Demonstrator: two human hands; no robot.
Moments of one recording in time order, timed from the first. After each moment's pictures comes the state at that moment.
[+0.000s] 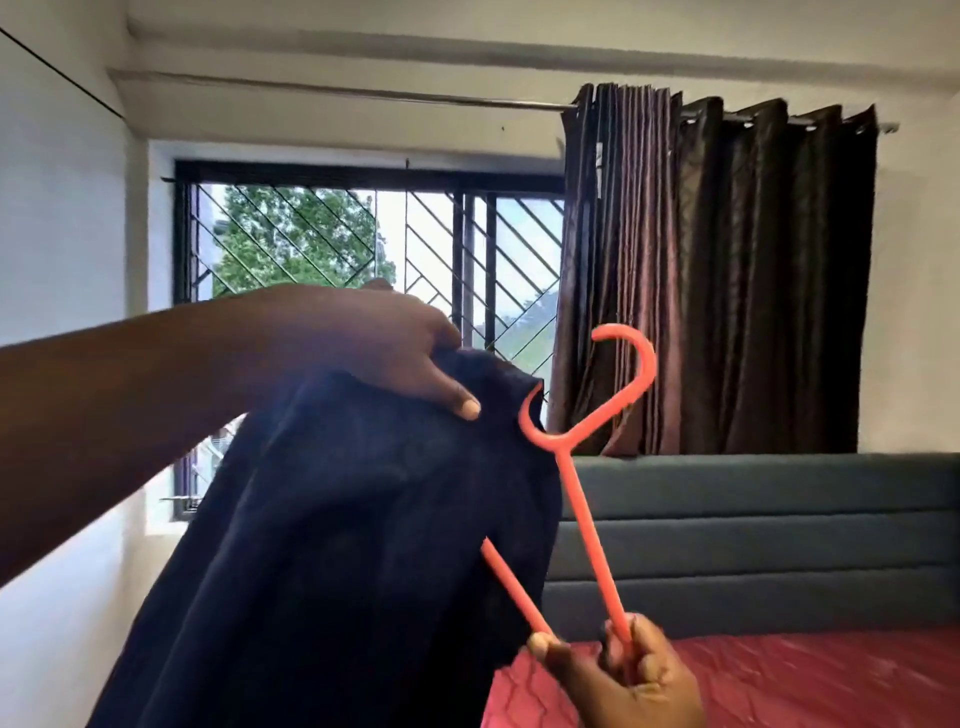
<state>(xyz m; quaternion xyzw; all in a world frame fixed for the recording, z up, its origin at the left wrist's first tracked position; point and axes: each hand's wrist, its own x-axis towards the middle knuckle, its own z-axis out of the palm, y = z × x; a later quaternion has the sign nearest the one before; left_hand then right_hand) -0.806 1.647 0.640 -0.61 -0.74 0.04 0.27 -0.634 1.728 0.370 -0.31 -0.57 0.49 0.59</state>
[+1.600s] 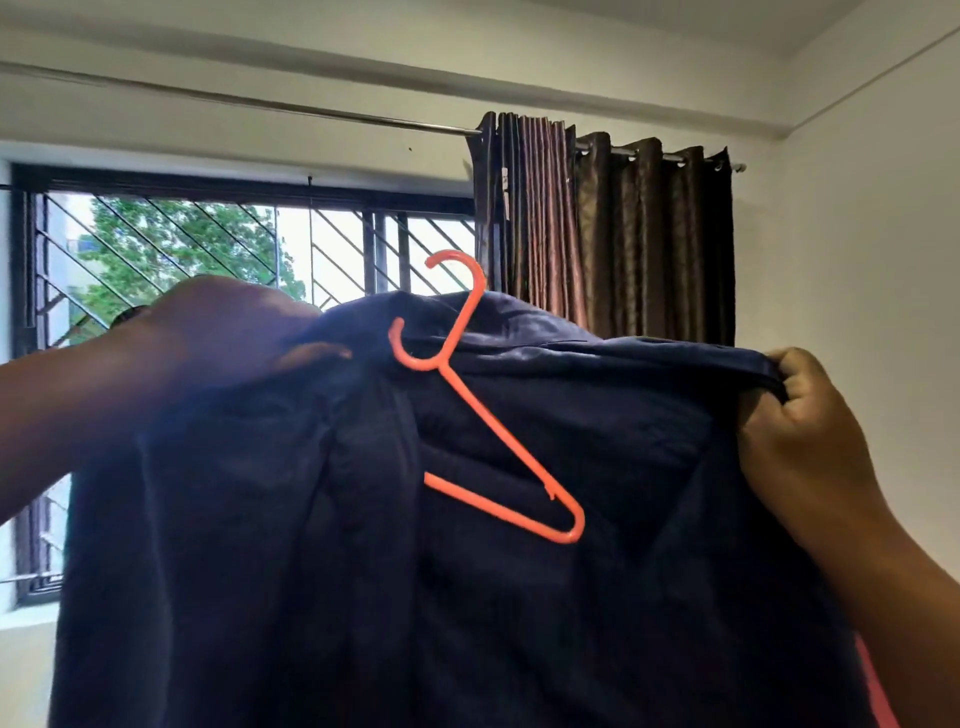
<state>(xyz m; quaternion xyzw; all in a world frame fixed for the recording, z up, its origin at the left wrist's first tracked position) -0.905 1.677 0.653 -0.62 -0.60 -0.06 0.50 -0.517 1.776 0.540 -0.36 -0.61 0.12 0.69</state>
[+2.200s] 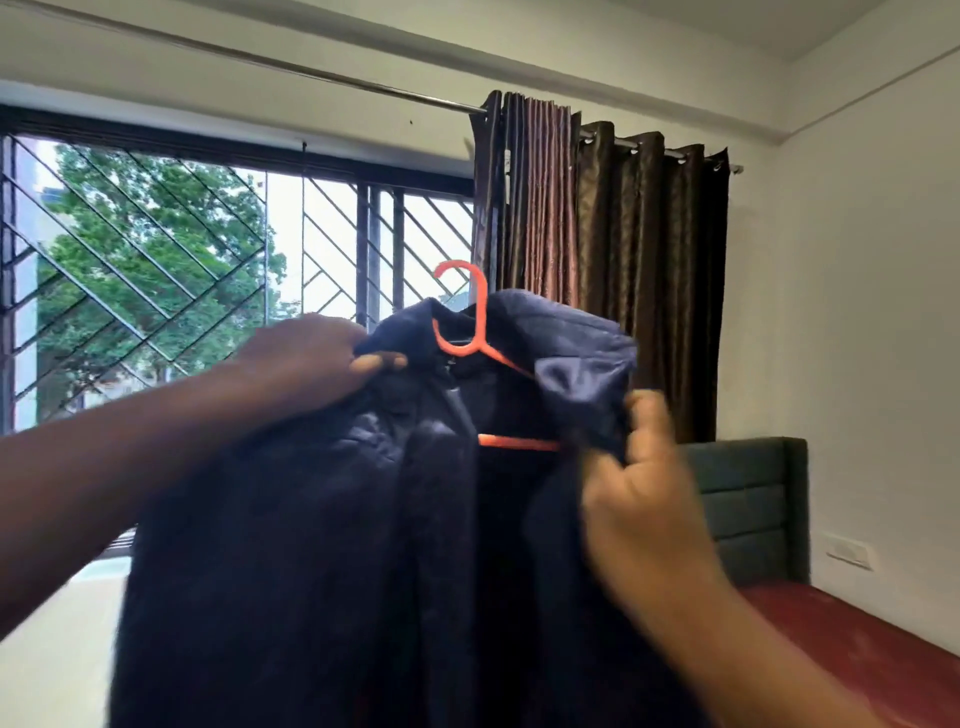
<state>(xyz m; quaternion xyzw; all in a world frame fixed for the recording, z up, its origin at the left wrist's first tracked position) -0.871 1.722 0.607 -0.58 -0.72 -0.19 0.33 -0.608 1.730 0.503 -0.30 -0.71 0.14 0.62</state>
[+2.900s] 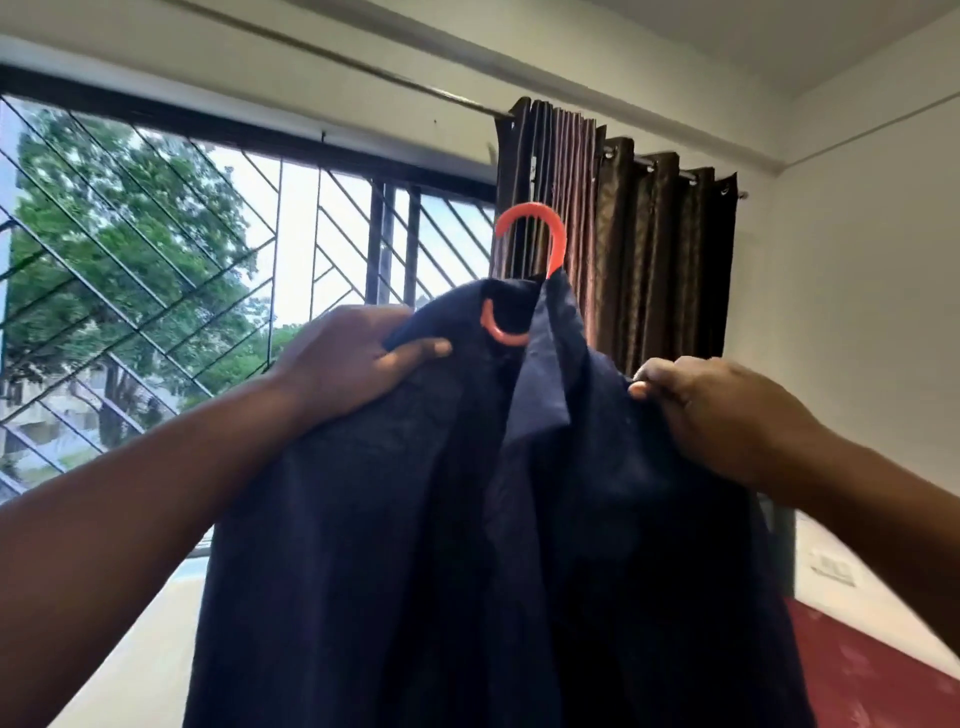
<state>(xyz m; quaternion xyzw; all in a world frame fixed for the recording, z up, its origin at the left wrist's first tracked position) -0.991 1.741 0.591 -0.69 -0.49 -0.45 0.30 -0.670 1.790 0.572 -0.43 -0.80 -0.27 0.31</state>
